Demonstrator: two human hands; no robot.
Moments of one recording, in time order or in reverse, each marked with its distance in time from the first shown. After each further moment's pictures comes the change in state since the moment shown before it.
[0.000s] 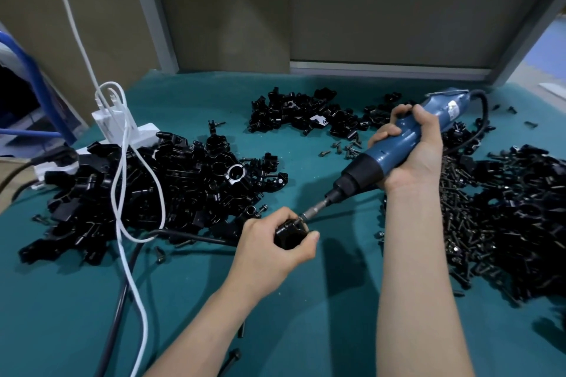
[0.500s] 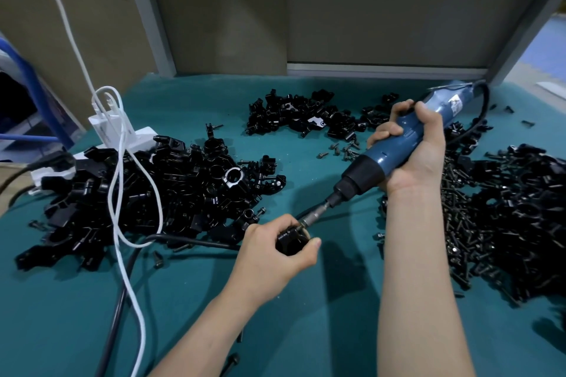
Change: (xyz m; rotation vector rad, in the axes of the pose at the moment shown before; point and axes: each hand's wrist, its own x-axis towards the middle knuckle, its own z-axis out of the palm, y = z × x) left_hand -0.001 0.001 0.003 0.024 -0.043 -0.061; right_hand -0.001 -0.004 0.001 -0.004 -0.080 -0.020
